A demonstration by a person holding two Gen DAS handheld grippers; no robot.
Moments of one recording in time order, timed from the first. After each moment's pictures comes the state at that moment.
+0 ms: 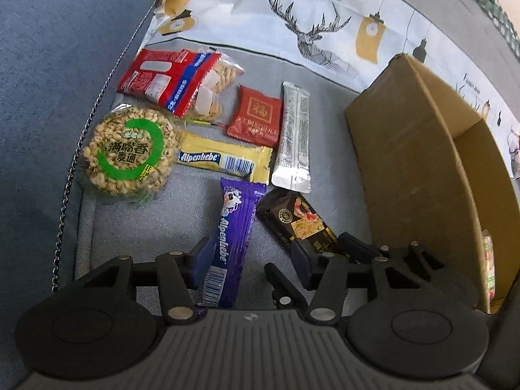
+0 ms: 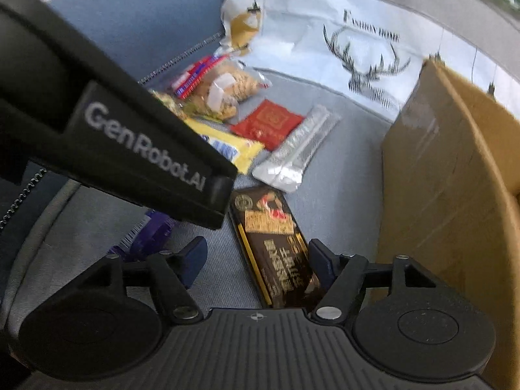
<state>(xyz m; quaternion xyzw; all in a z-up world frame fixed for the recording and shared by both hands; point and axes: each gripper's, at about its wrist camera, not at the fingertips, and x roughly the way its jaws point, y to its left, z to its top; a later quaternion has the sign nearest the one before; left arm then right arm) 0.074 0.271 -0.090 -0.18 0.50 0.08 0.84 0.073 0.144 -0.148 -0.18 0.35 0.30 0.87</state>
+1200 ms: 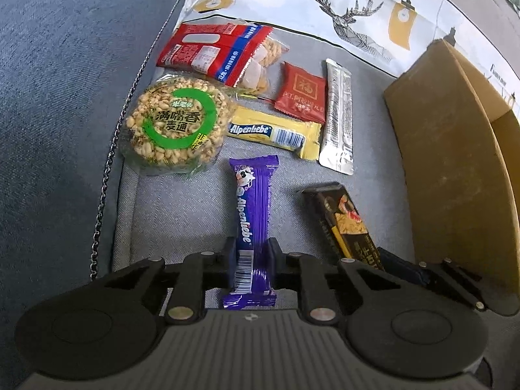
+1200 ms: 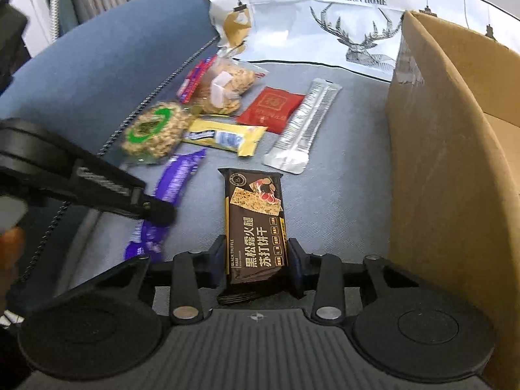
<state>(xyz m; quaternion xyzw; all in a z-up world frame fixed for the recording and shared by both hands) 0.060 0.290 -0.101 -0.17 0.53 0.12 0.82 0.064 0.109 -0.138 -0.08 0.39 0.35 0.85</state>
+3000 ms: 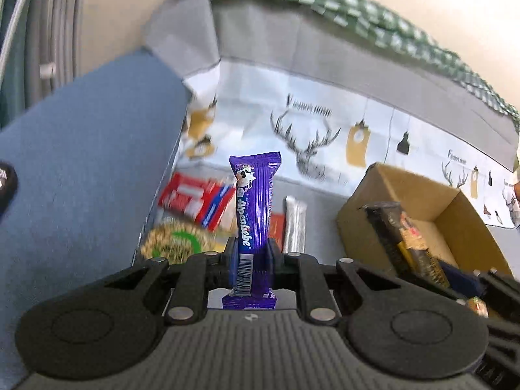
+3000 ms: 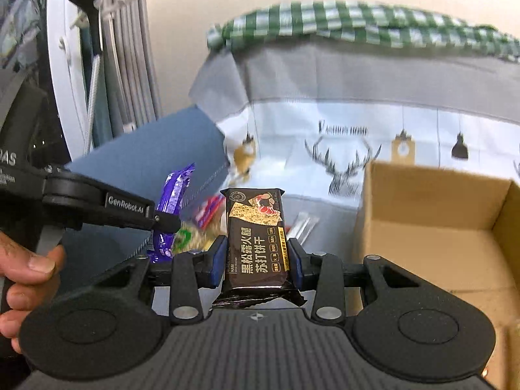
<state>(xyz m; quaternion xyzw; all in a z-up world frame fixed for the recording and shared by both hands) 0.018 0.259 -0.012 -0.13 0.30 0.14 0.93 0.035 0.036 -0.057 -0.03 0.18 0.37 0.91</state>
